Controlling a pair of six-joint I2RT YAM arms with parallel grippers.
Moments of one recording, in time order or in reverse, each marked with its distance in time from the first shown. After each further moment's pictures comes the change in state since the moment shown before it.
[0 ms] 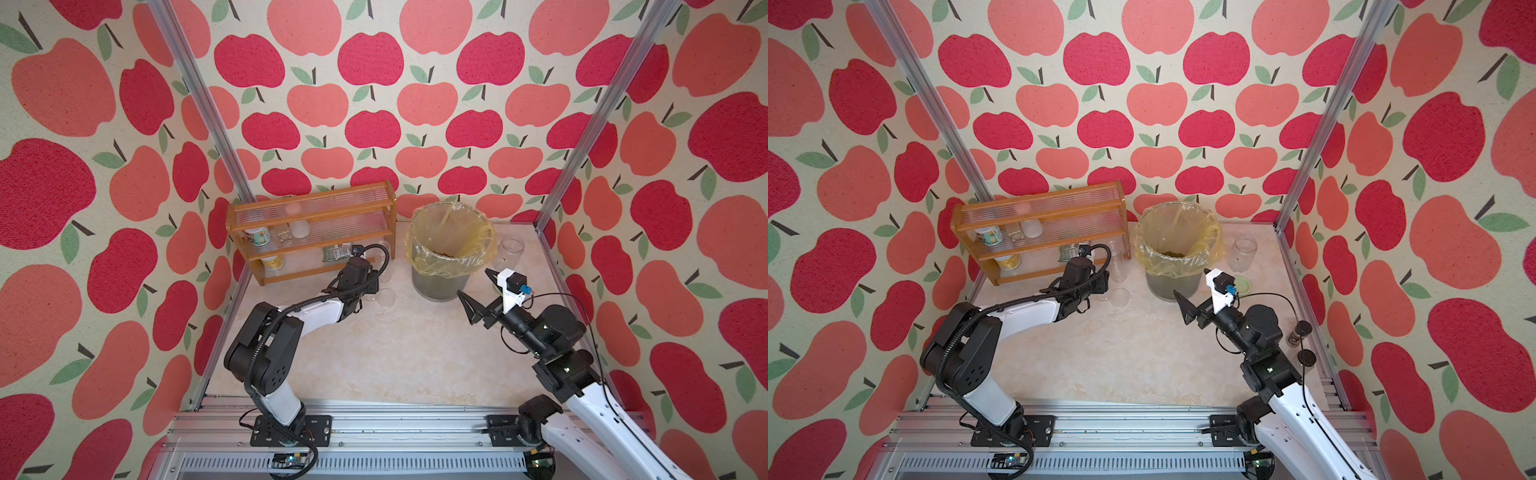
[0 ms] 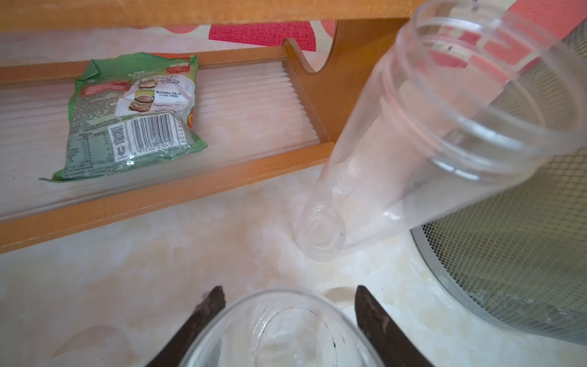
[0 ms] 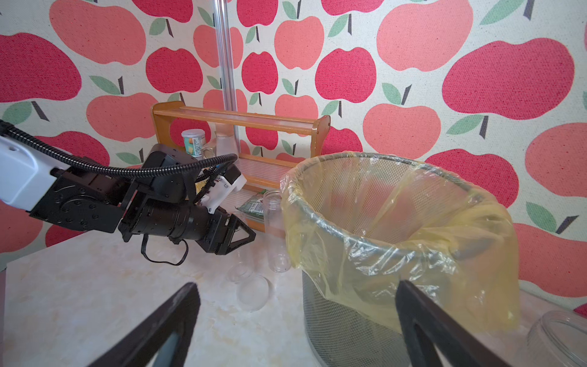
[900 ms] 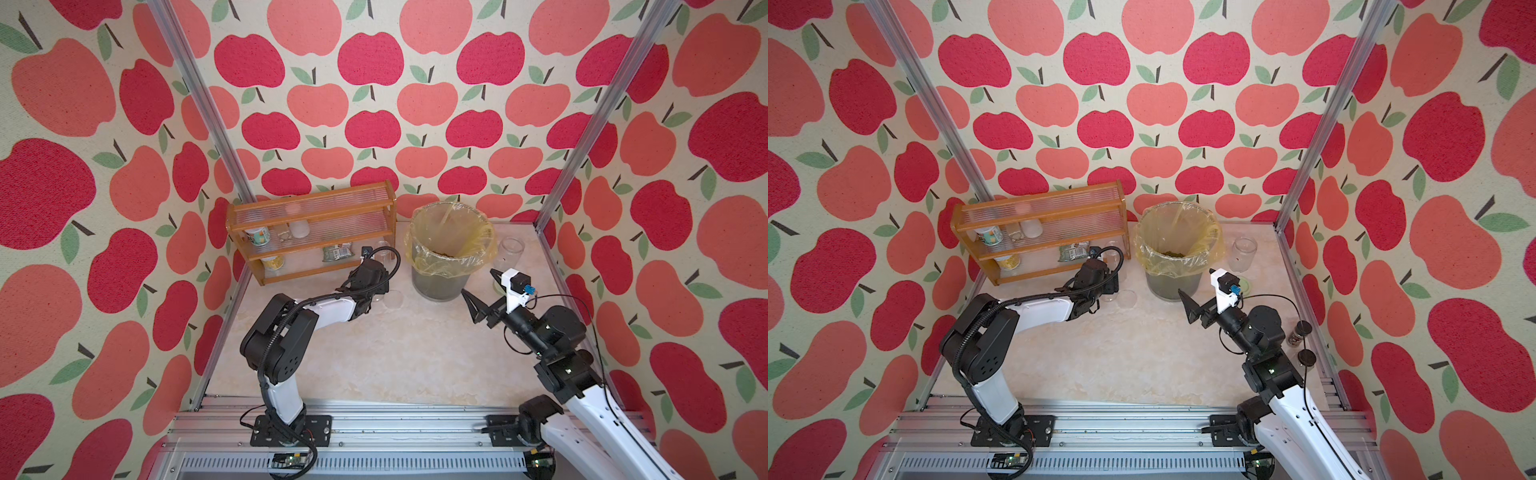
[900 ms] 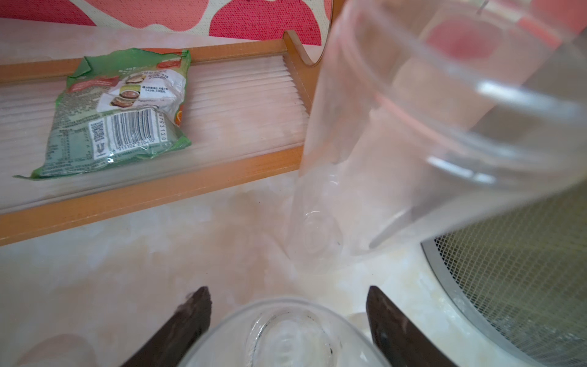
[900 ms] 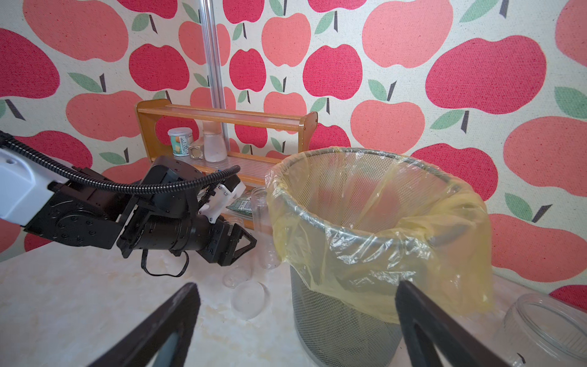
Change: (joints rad) left arm -0.074 0.101 0.057 0.013 -0.114 -0.030; right arm -0.047 -0.021 -0.012 -0.009 -0.010 0.000
